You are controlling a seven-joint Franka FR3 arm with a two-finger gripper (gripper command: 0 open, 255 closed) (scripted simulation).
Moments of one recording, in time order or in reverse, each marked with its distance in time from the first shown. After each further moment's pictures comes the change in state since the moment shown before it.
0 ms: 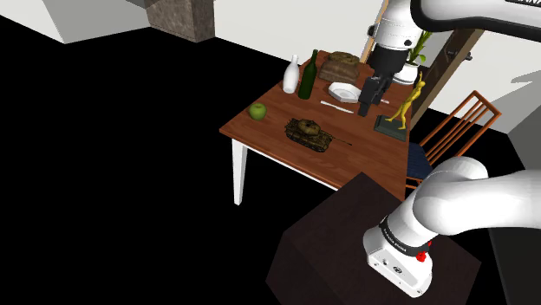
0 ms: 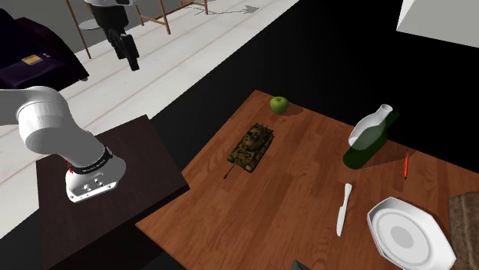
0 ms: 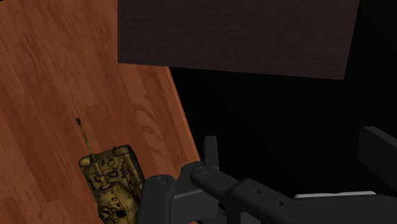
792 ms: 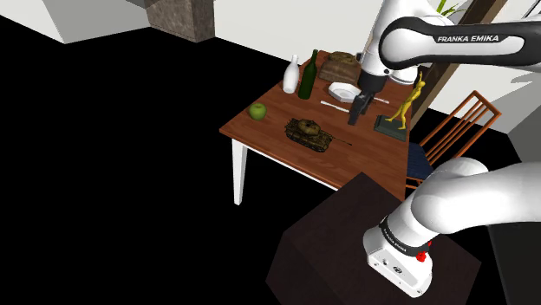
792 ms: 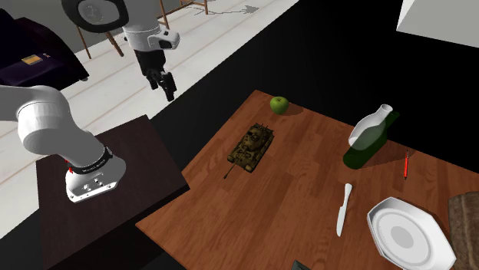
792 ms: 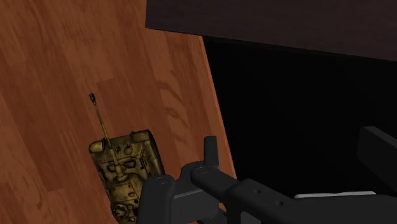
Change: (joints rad) arm -0.045 0.137 -0.161 -0.153 -0.119 0.336 -0.189
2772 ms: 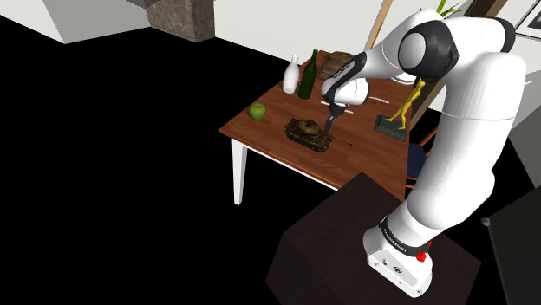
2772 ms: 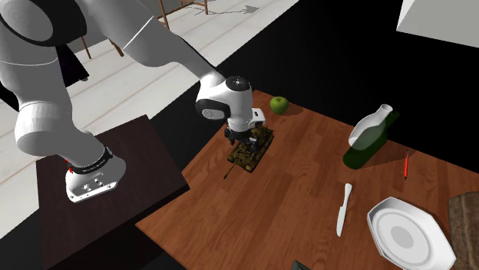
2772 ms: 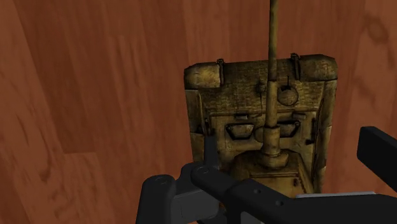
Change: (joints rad) arm -0.117 1.096 -0.197 0.415 0.418 0.749 -0.768
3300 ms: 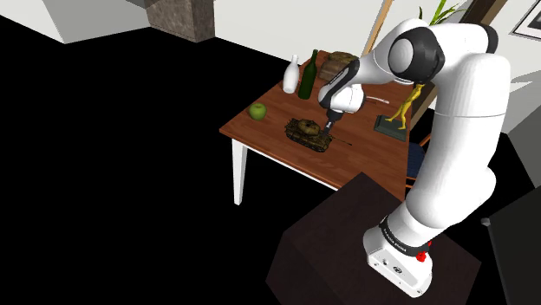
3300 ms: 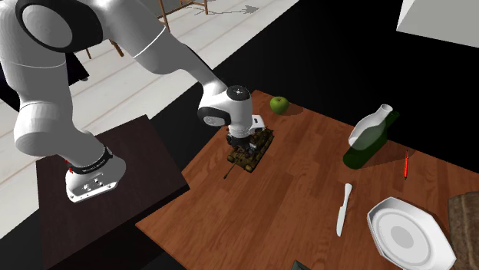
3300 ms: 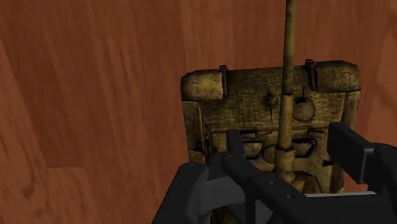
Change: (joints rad) arm -0.029 0.076 0.037 0.013 0.049 0.061 -0.038
